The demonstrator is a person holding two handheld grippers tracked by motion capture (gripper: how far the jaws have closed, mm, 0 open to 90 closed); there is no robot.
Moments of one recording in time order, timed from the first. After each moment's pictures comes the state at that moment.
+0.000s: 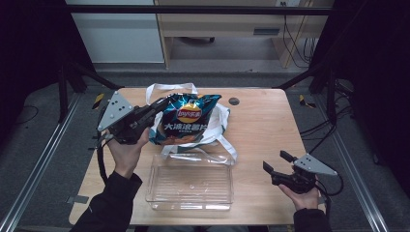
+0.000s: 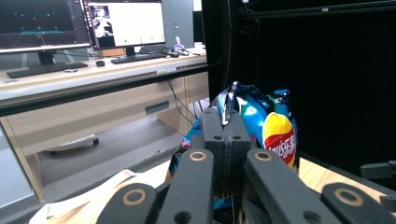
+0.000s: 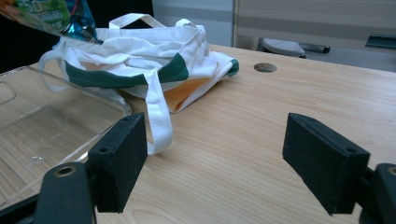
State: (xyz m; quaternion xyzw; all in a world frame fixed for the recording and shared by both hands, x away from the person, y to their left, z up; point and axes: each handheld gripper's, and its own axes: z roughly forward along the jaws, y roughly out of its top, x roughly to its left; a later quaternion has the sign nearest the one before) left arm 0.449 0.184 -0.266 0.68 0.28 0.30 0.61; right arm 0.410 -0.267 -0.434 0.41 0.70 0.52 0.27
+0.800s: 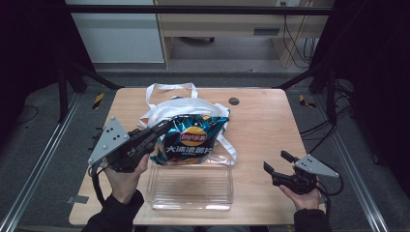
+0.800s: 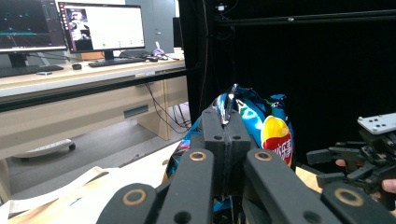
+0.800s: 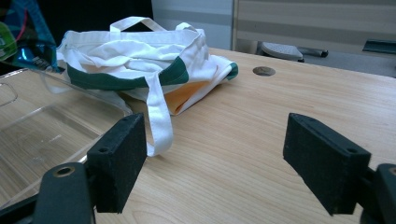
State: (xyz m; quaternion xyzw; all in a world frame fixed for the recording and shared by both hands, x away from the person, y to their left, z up) left arm 0.393 0.180 -0.275 0.68 0.26 0.28 0.63; right arm 0.407 -0.267 -0.432 0.41 0.69 0.52 0.28
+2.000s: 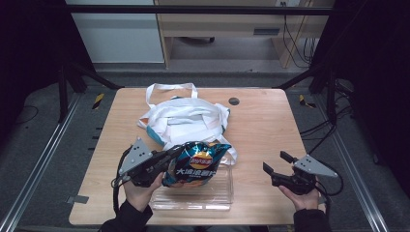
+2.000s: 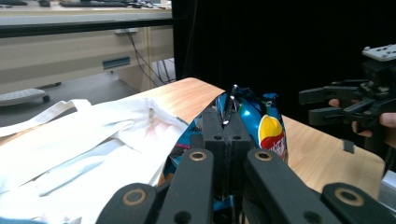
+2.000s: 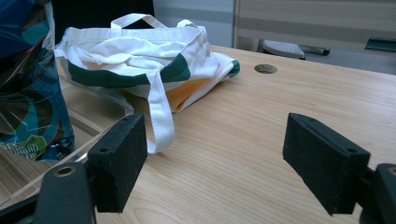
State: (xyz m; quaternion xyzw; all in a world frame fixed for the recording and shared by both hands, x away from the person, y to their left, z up) left arm 0.403 0.165 -0.354 0.72 0.29 0.22 0.59; right arm 0.407 -0.266 -0.434 0.41 0.70 0.52 0.27
